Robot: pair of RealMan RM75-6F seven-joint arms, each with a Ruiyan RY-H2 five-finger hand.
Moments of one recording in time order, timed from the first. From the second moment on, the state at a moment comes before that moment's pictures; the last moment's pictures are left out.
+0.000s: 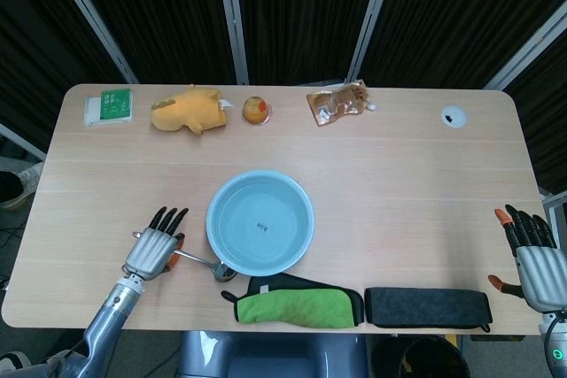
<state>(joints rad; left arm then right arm) -0.39 -1.67 0.02 -1.27 1.48 1.17 0.39 0.09 -1.04 0.04 -1.62 -1.48 1.41 -0.02</state>
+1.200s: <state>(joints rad) -0.44 -1.31 0.04 -1.74 1.64 1.23 0.27 0.06 -1.04 0.02 -1.62 -1.54 1.46 0.01</state>
